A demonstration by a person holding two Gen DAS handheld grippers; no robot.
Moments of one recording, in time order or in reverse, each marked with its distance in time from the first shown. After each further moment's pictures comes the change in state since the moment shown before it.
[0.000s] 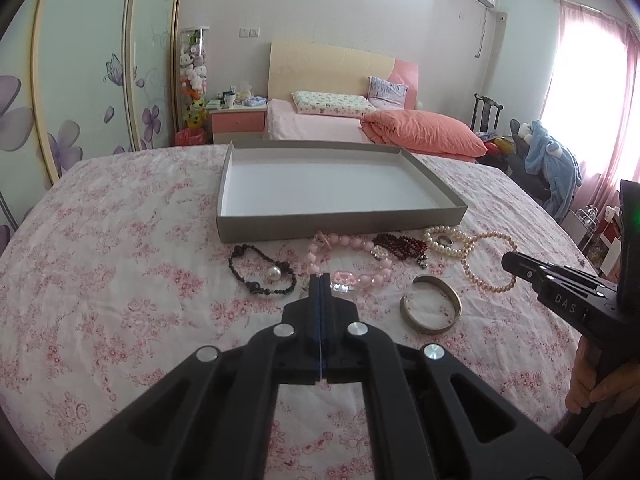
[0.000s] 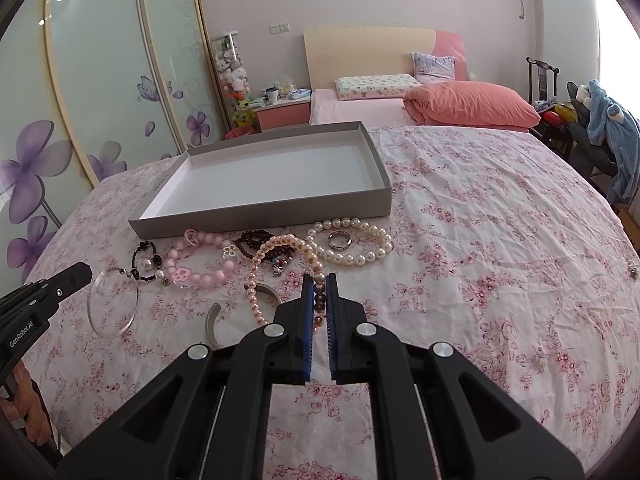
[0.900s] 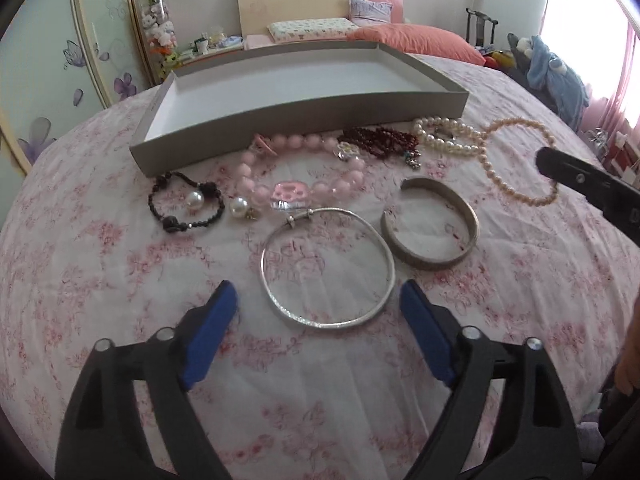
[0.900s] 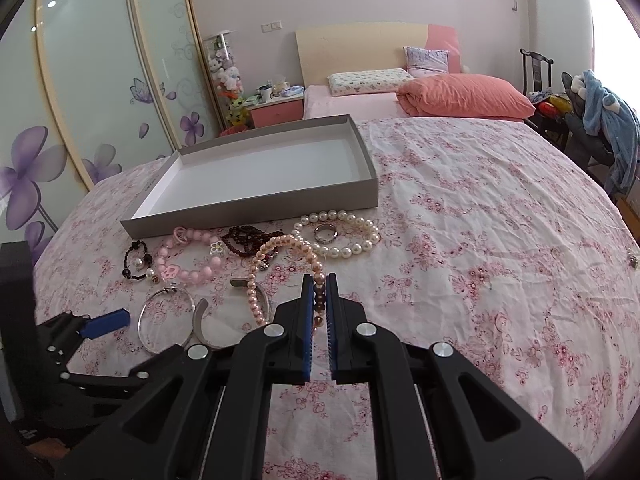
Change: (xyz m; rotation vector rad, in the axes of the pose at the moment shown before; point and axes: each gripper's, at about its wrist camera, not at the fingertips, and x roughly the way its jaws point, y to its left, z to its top) left arm 0.079 -0.049 -0.032 0.144 0.281 0.046; right arm 0.005 -0.015 -0.005 0.037 0.015 -0.014
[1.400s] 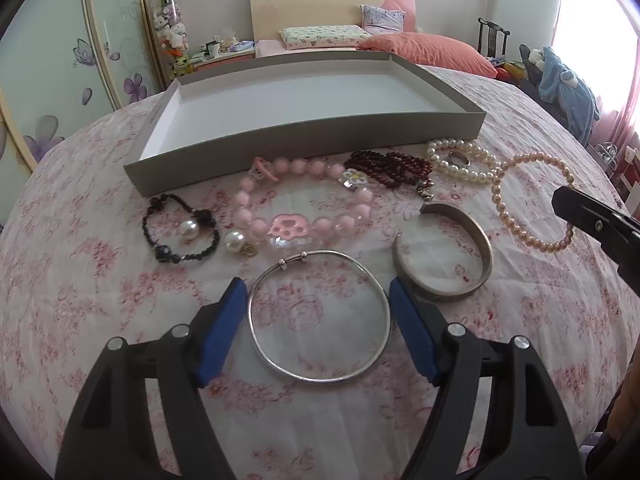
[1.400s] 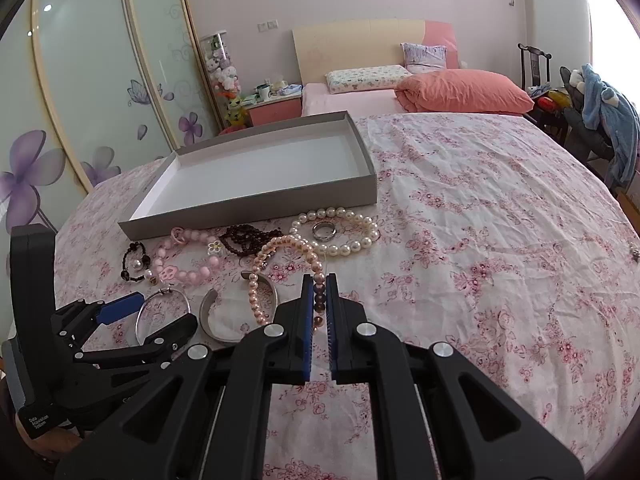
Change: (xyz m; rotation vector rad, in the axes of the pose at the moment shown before) left arm 0.011 0.001 0.016 -0.040 -0.019 0.019; right arm 0.001 0.001 0.000 0.008 0.006 0.006
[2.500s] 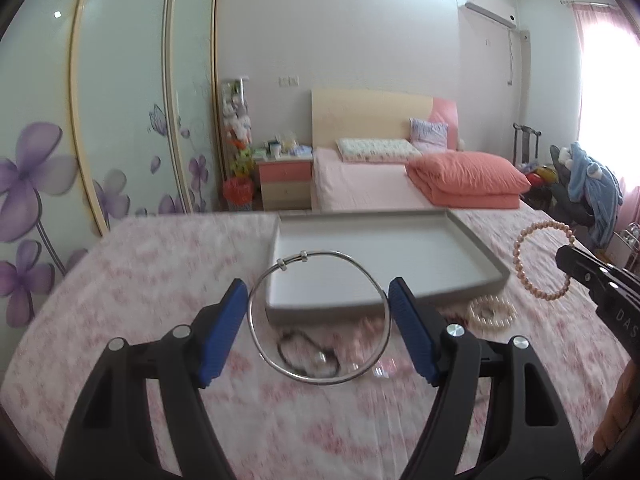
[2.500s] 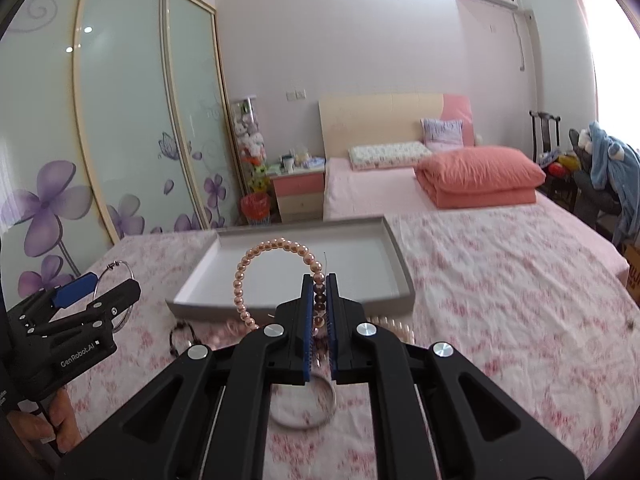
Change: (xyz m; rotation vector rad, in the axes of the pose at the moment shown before) left arm -0.115 0.059 0.039 -0.115 -0.426 0.155; right arm -0.041 0.041 0.052 -0.066 -0.298 0.045
